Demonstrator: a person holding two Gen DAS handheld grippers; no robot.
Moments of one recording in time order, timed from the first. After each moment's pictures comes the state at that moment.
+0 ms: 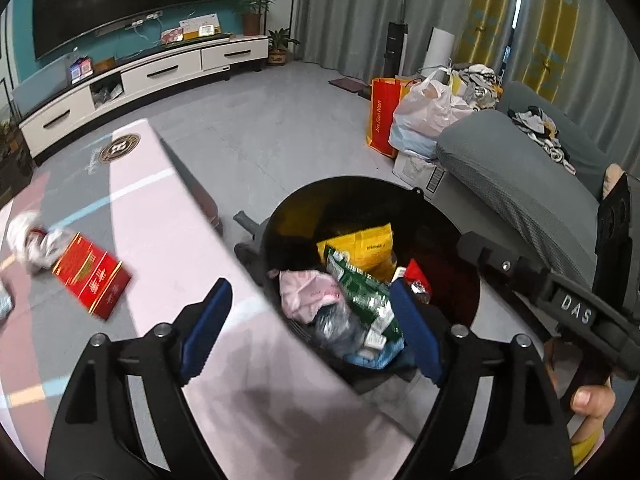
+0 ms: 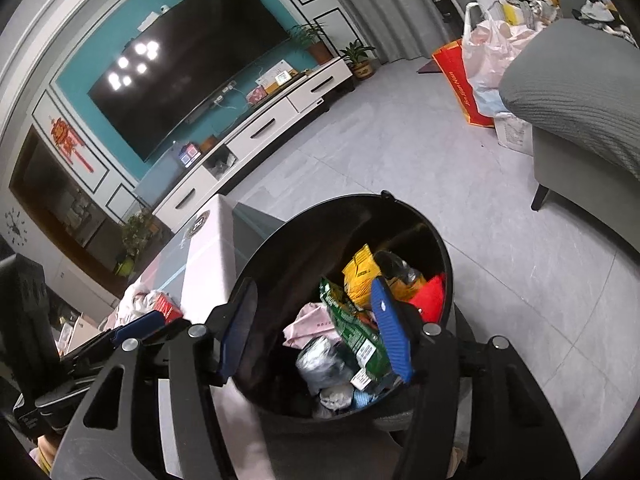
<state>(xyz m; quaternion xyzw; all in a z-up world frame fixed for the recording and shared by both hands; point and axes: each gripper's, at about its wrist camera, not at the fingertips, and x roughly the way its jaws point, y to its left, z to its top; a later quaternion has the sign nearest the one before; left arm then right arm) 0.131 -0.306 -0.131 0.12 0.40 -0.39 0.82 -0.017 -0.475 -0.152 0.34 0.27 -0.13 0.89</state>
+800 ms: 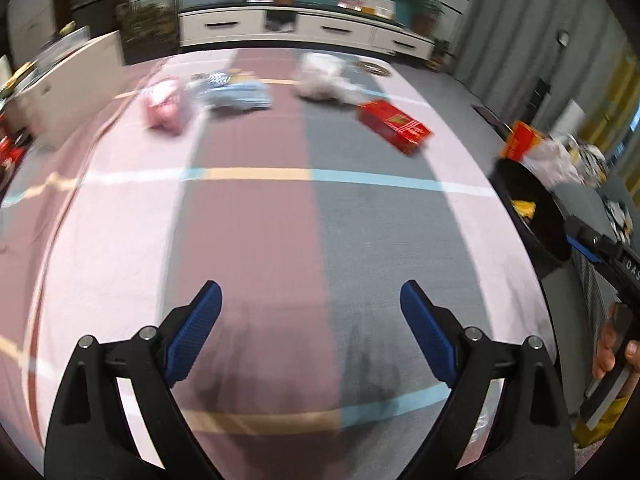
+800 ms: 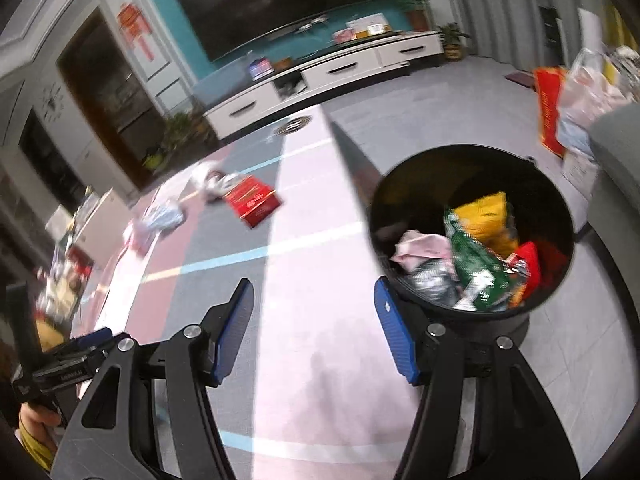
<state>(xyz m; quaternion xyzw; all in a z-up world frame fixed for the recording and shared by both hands) 0.100 -0.010 -0.148 0.00 0.47 -0.15 0.87 0.014 -0.320 -0.122 0.20 0.37 -0.01 0.91</state>
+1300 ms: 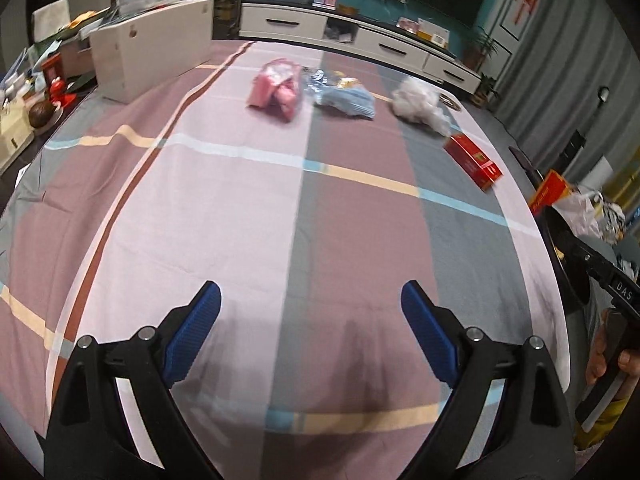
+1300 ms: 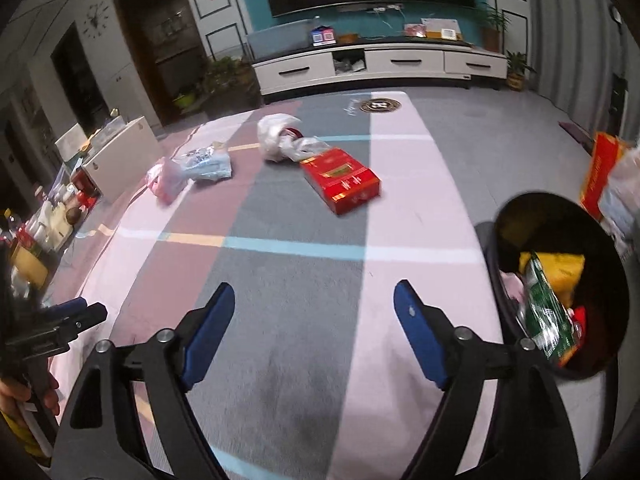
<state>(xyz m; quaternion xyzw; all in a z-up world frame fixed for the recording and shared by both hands) 0.114 0.076 -0.161 -0.07 0.46 -0.08 0.88 0.089 -0.231 -0.126 0.08 0.40 0.05 0.91</state>
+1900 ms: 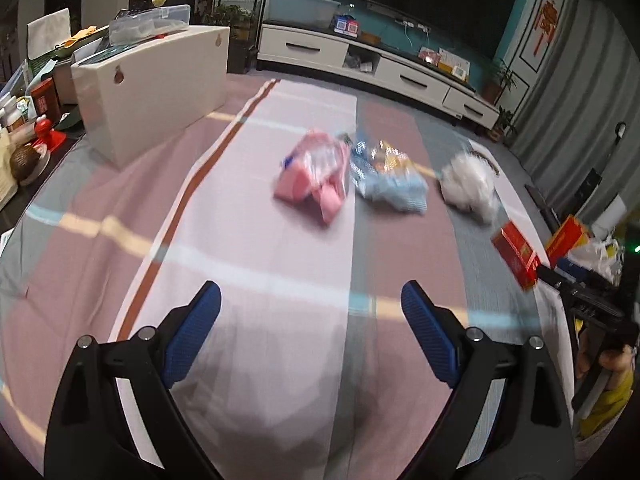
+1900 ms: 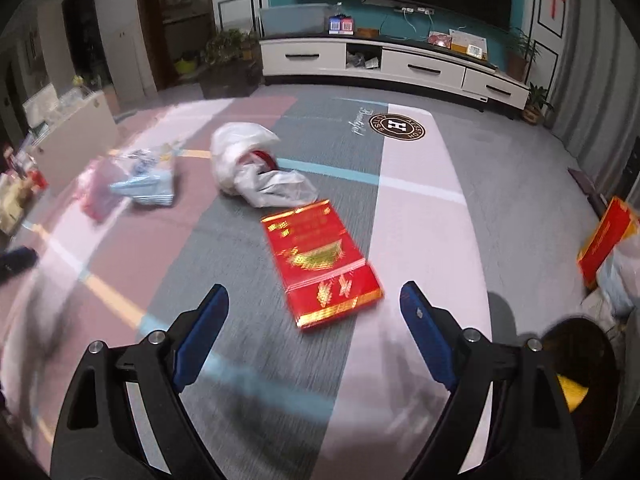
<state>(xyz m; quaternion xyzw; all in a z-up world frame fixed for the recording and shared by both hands) 0.222 0.097 -0.150 -0.09 0.42 -0.06 0.90 0.227 -0.238 -0.154 -0.01 0.42 0.05 0.90</state>
